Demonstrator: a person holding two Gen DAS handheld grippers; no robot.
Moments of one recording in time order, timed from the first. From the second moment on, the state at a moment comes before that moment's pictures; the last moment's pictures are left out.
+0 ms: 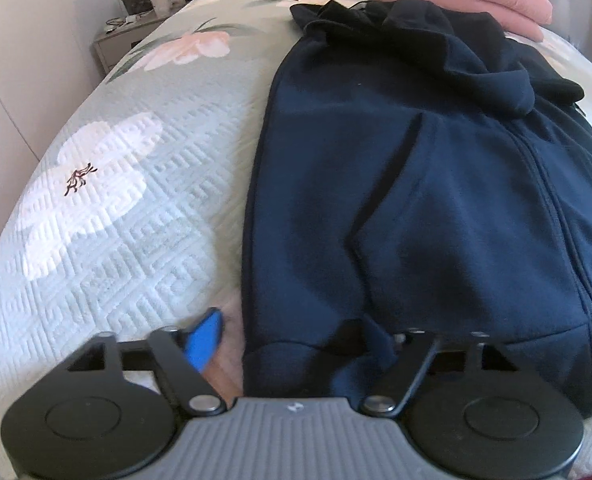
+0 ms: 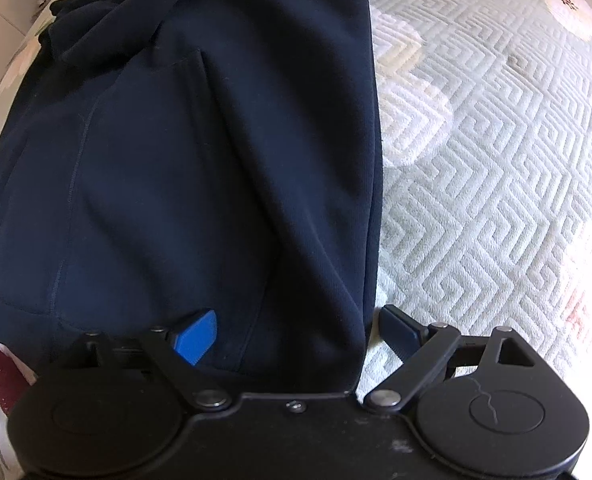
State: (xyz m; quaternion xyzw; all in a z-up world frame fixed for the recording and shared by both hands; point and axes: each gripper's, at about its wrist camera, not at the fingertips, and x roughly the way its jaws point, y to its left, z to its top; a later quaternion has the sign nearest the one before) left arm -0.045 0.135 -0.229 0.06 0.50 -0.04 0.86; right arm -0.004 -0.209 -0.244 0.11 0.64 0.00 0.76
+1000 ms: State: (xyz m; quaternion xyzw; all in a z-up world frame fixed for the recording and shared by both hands) left arm -0.038 0.150 -0.163 -0.13 0.39 -0.07 0.91; right arm -0.020 -0.215 -0.173 0.30 0.49 0.10 0.81
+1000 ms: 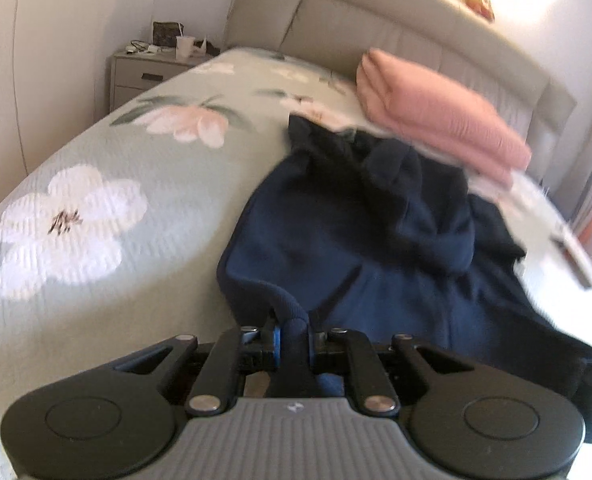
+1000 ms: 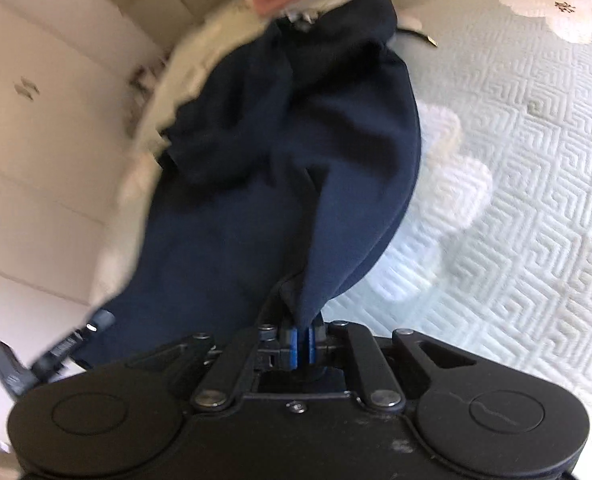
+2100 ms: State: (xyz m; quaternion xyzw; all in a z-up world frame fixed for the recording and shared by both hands) left arm 0.316 0.067 -0.058 -0.13 0.37 -0.07 0.92; right arm 0.218 -0.336 -0.148 0.59 0.26 0.00 0.76
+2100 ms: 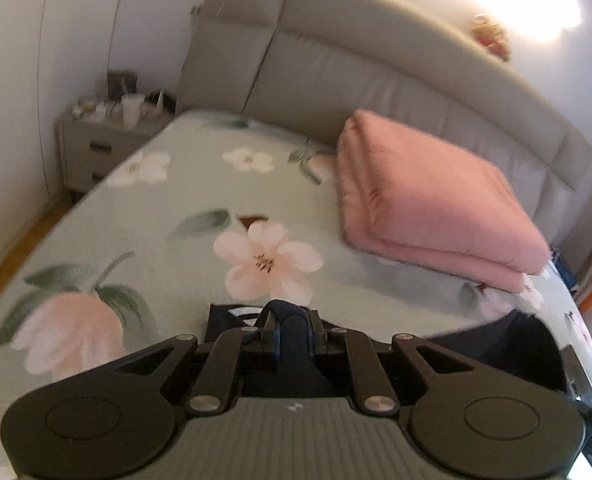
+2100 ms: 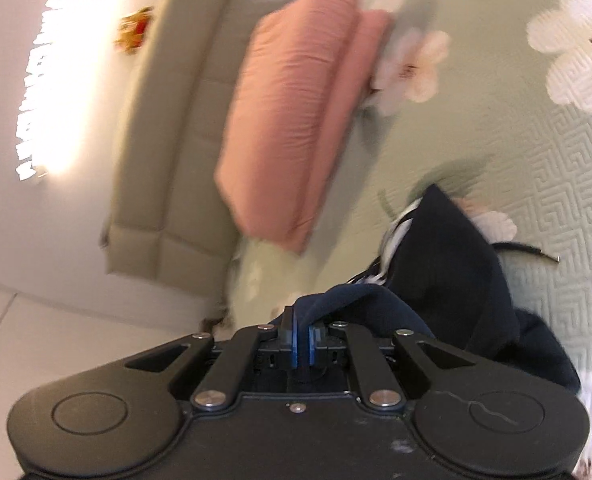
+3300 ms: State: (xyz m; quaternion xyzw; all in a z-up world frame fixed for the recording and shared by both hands) left arm 0.434 0.066 -0.192 -0.17 0.54 -0.05 0.82; right arm 0.338 -0.299 -0.150 0.37 0.40 -0.02 0.84
